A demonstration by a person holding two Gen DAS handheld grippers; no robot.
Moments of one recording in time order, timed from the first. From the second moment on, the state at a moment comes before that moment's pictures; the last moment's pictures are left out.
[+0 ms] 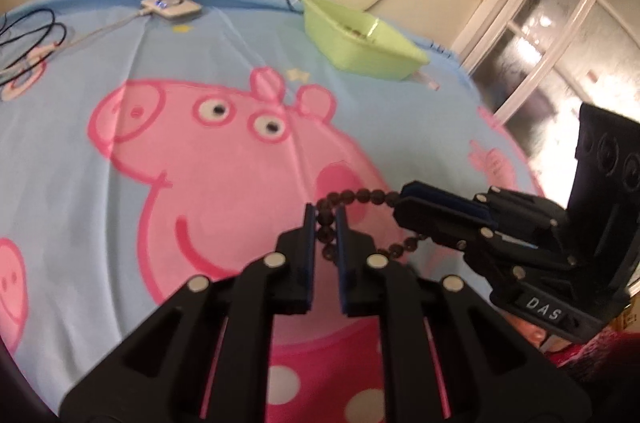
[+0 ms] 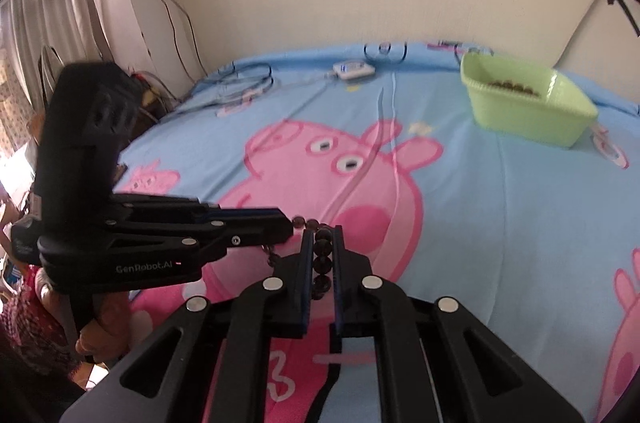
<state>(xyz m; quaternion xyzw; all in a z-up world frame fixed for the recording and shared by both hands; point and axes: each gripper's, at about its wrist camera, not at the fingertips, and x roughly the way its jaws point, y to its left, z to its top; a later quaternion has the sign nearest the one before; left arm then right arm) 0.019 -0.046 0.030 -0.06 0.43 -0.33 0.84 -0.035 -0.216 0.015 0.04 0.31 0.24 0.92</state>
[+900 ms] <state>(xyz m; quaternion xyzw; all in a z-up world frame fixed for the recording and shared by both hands) 0.233 -0.225 0.091 0.02 0.36 -0.27 0.89 0.176 -0.388 0.061 0.16 0.23 0.09 0.96</state>
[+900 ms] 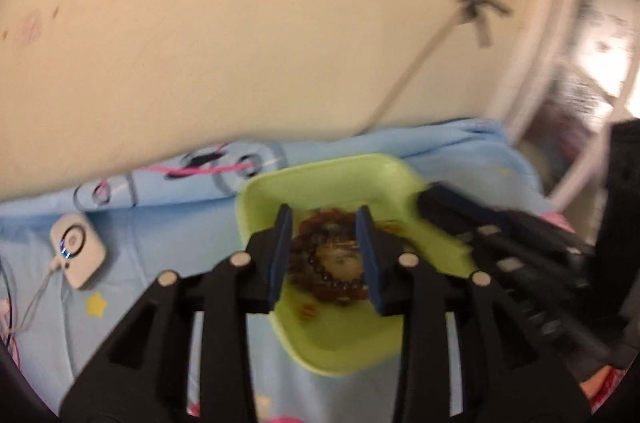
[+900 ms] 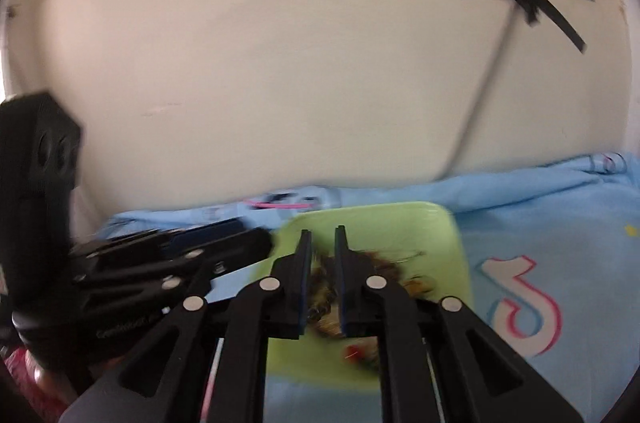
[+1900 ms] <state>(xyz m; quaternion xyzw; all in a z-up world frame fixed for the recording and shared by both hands) 0.001 -0.075 0.035 0.02 0.34 -0.13 0.93 -0.021 -0.287 -0.026 0.24 0.29 0.15 0.91</state>
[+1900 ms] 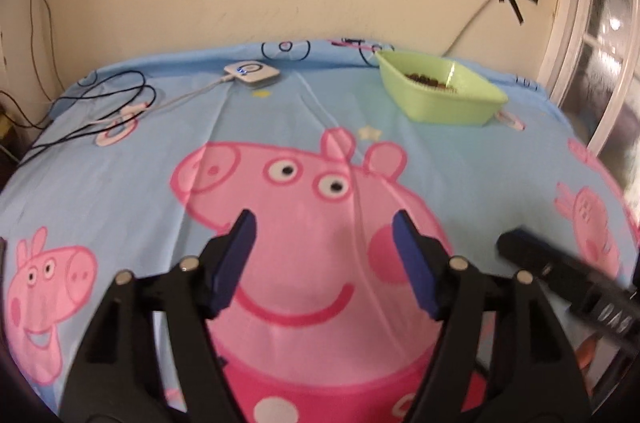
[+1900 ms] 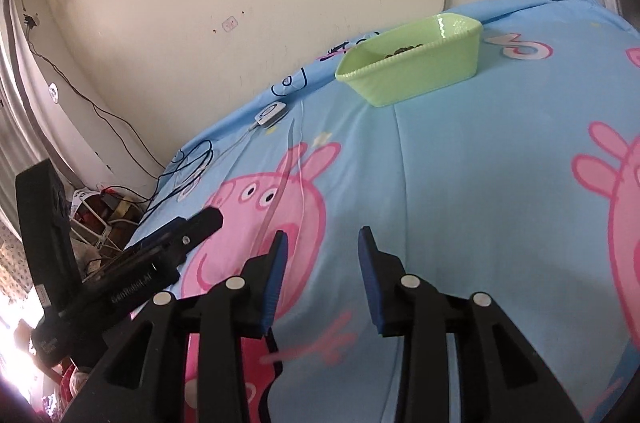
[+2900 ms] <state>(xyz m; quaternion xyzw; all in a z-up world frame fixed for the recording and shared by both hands) -0.012 -0.072 0.035 0.04 0.33 -0.09 0.94 -0.028 -0.297 -0.029 0.27 0.29 0.13 0.91</state>
